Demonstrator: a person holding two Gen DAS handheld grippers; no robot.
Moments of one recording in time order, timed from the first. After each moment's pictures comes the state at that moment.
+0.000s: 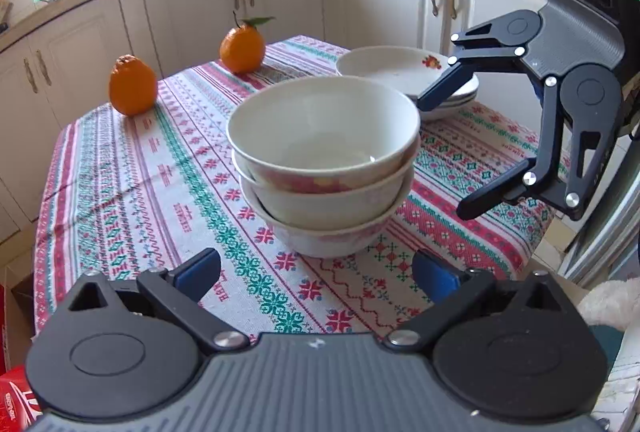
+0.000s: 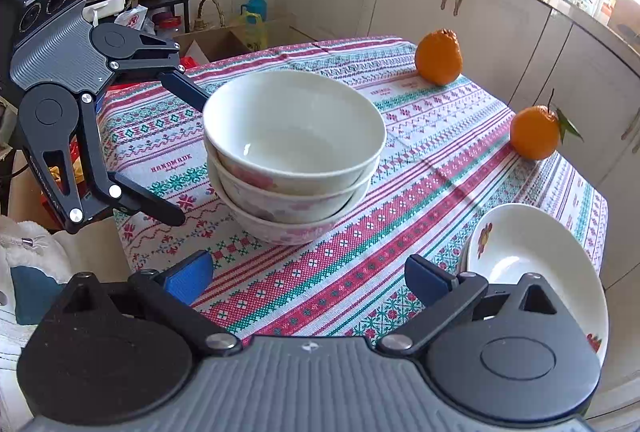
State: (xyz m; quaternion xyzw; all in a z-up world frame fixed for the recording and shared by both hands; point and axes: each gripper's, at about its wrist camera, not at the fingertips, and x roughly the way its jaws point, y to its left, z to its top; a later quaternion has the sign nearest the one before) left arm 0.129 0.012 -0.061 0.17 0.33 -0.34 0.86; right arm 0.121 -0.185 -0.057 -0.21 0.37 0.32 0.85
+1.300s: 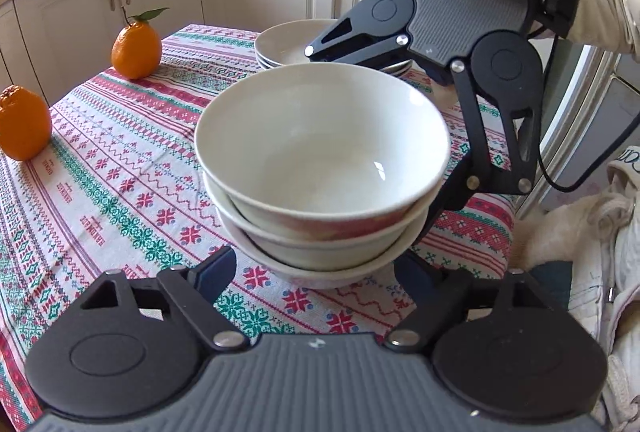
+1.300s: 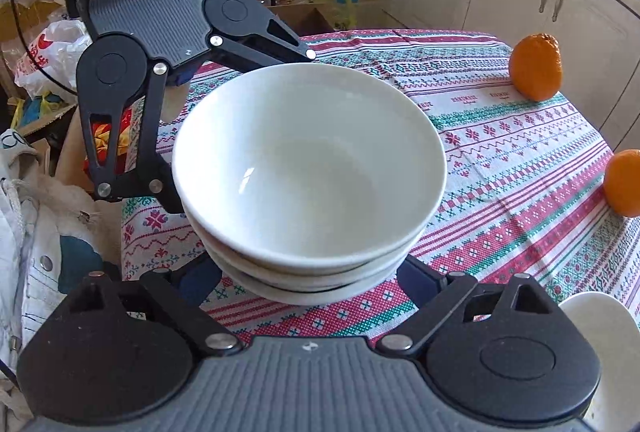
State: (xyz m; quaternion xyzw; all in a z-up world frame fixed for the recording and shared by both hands) left arm 0.196 0.011 -0.071 0.22 0.34 -0.52 0.75; right arm 0.184 -0.156 -0.075 -0.24 0.39 0.46 0.76
